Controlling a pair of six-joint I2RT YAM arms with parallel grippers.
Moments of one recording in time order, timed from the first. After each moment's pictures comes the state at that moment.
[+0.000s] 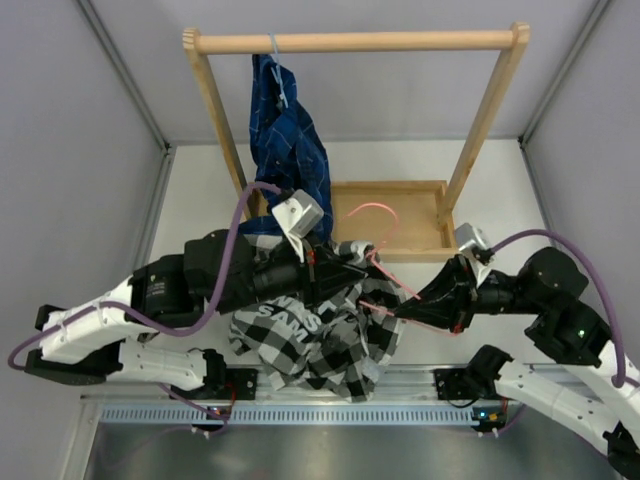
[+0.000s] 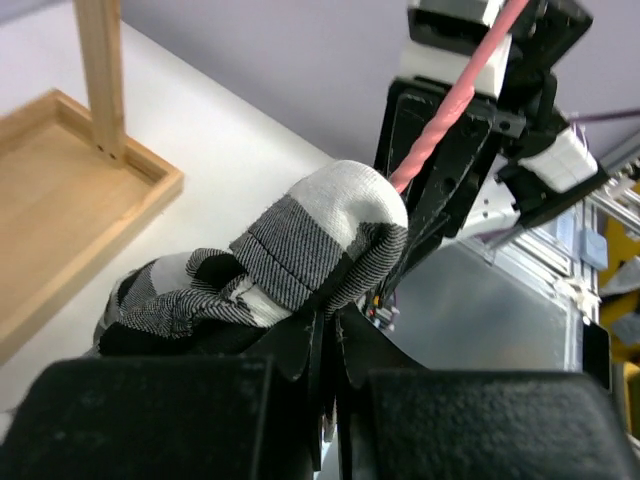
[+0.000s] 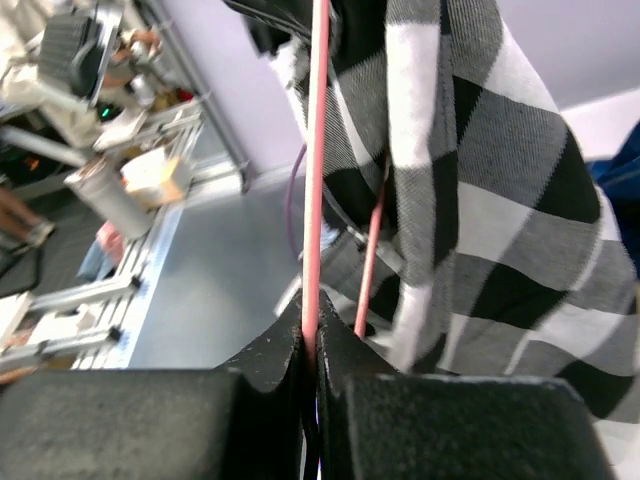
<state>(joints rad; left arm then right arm) -1.42 1.07 1.53 -0.58 -0.22 -0.44 0.81 0.55 0.94 -0.36 -0.77 0.36</state>
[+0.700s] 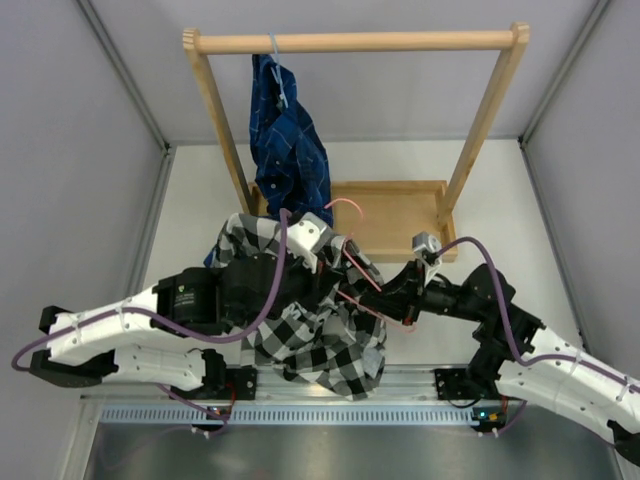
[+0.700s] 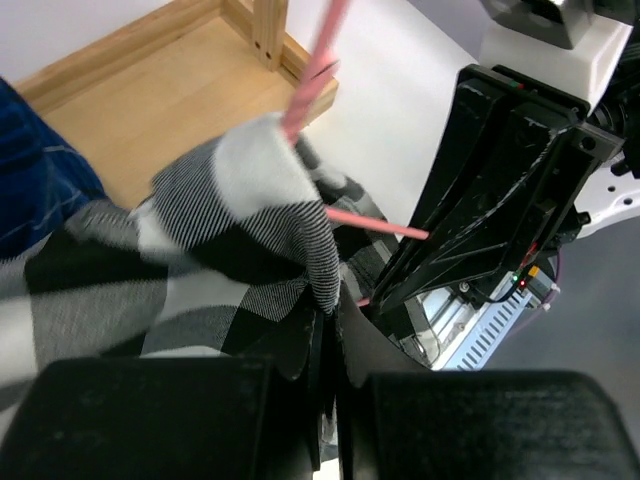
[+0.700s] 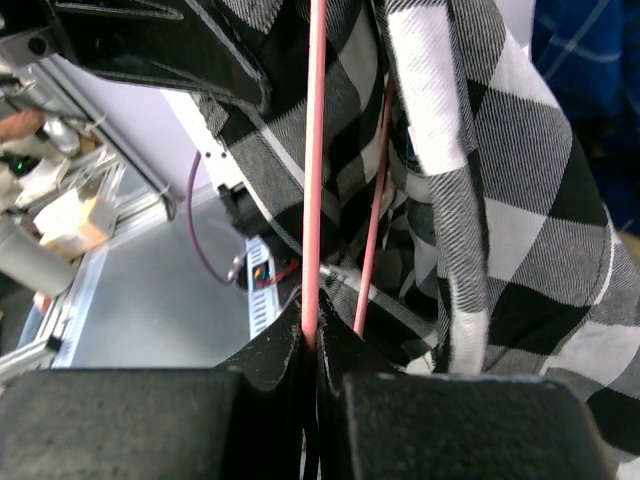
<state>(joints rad) -1.42 1.06 1.36 -0.68 -0.49 -0.42 0.91 0.59 0.54 0.10 -0.47 0.44</state>
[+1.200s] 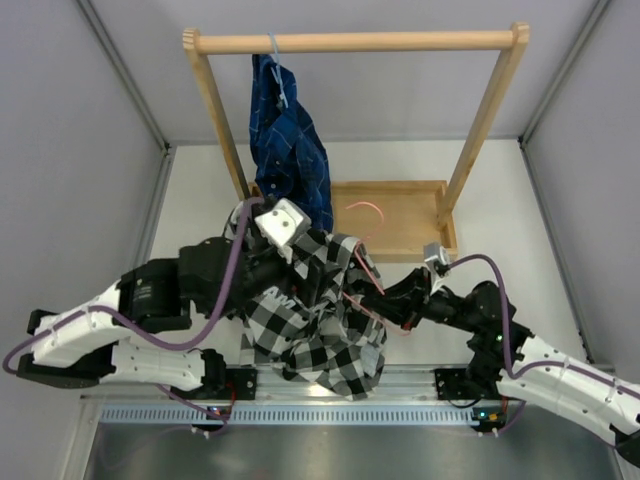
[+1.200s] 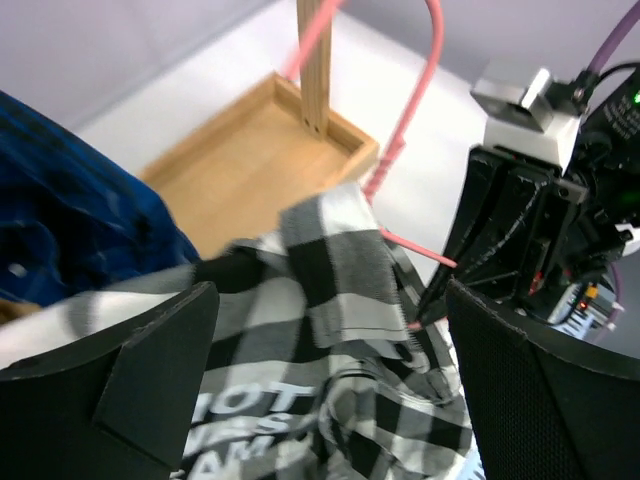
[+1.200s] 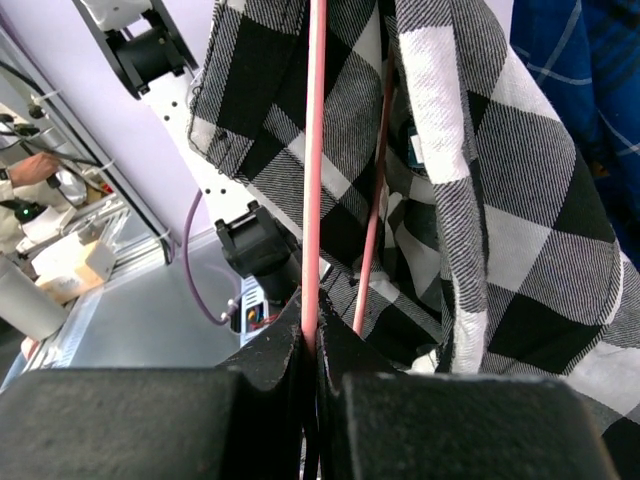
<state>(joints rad) -1.42 1.03 1.49 -0.74 -0.54 -0.20 0.94 0.53 0.33 0.44 -0.38 0.49</state>
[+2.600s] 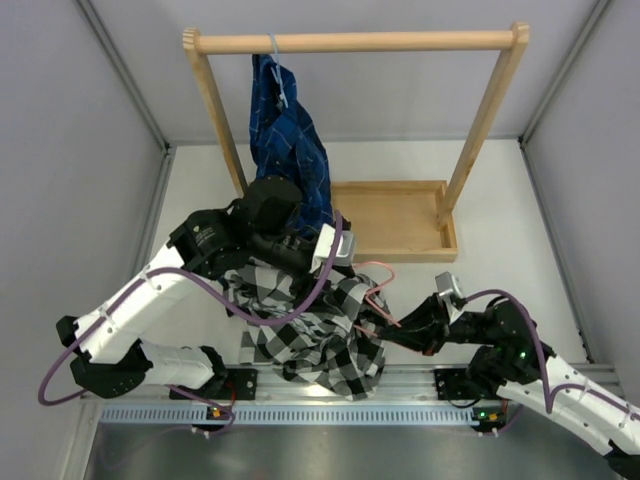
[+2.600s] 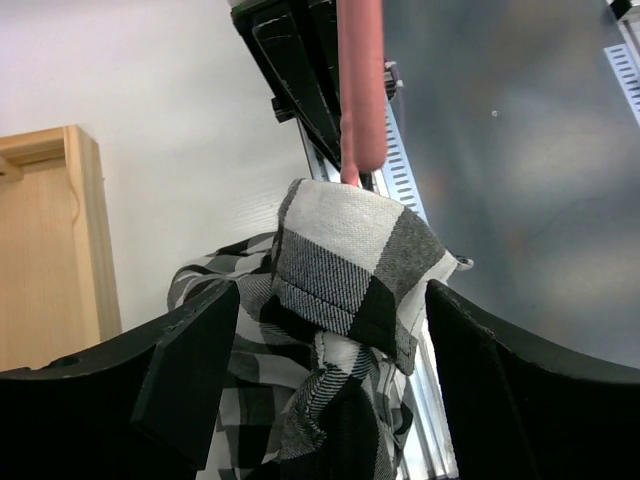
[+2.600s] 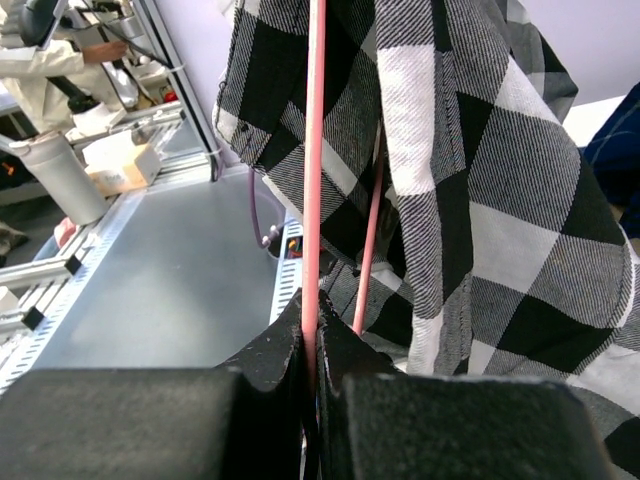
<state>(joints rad) -0.95 1.27 1.63 -1.00 0.76 0.44 0.94 0.23 0.27 0.18 -0.60 0.38</state>
